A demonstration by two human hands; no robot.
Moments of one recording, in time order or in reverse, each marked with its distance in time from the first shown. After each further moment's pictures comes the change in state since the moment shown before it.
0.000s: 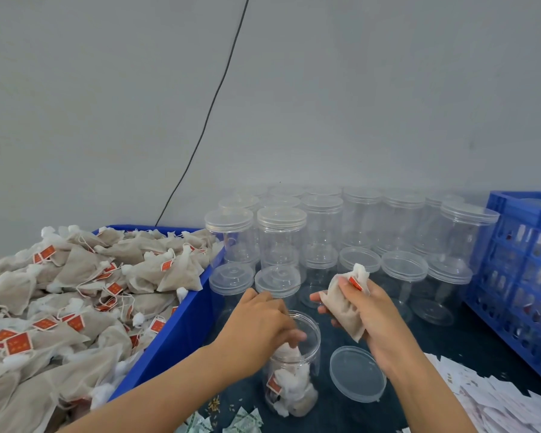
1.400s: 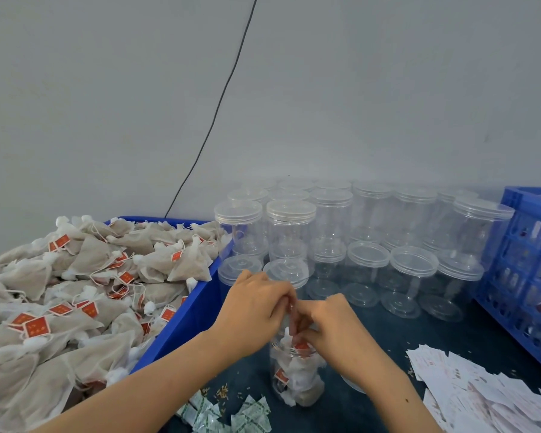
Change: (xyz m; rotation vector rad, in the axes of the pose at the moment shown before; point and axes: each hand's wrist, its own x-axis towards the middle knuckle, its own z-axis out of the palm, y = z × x) left_hand -0.005 -0.013 -0.003 -0.166 0.259 -0.073; right_hand -0.006 0.022 0.035 -1.059 -0.340 -0.451
